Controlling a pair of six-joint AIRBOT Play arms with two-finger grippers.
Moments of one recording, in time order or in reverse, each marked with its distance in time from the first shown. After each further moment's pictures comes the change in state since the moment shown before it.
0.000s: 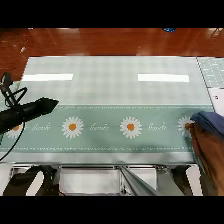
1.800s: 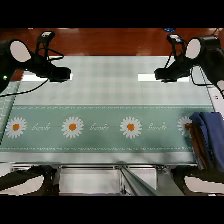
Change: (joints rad) left arm -0.298 -0.718 0.840 0.593 -0.330 -0.236; right arm 1.259 -0.718 0.266 0.150 -0.491 0.053
